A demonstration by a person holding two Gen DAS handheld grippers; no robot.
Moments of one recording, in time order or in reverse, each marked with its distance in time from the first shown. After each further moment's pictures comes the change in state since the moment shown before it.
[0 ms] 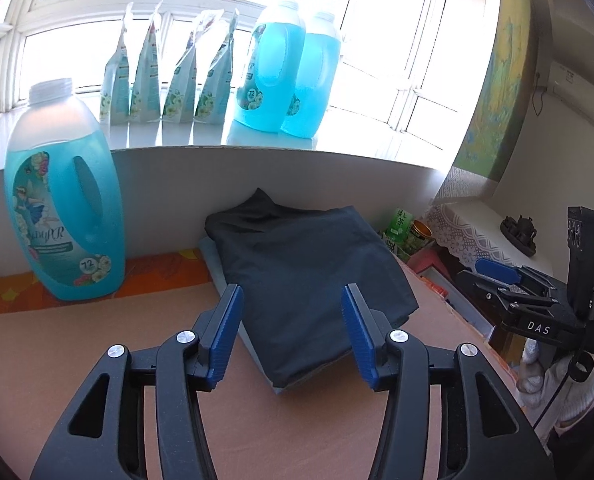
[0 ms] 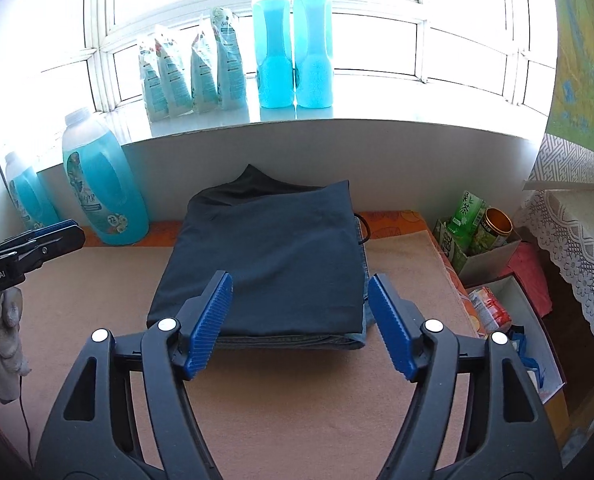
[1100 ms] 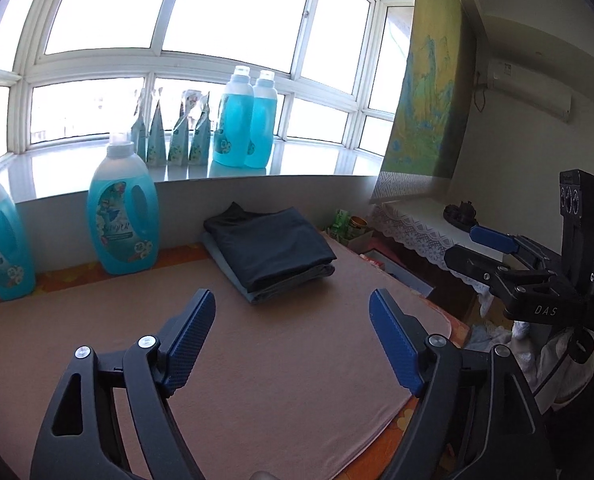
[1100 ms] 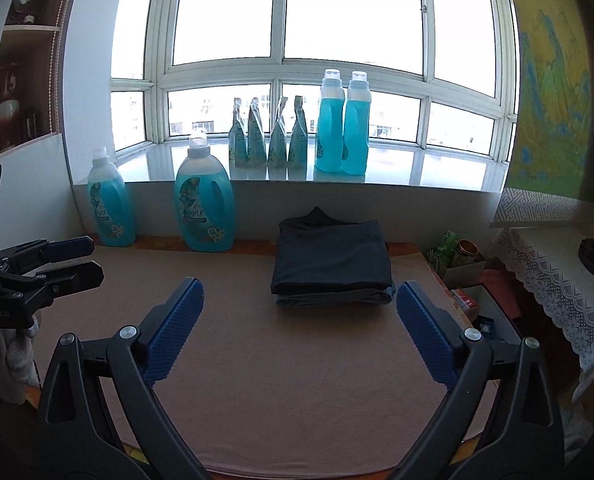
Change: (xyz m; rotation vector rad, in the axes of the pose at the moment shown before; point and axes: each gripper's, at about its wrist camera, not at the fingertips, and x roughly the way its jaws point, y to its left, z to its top) left arm -0.231 -0.042 -0.085 0.113 -0.097 -0.071; right arm -0.243 0.139 -0.076 -0.056 -0.204 -0.022
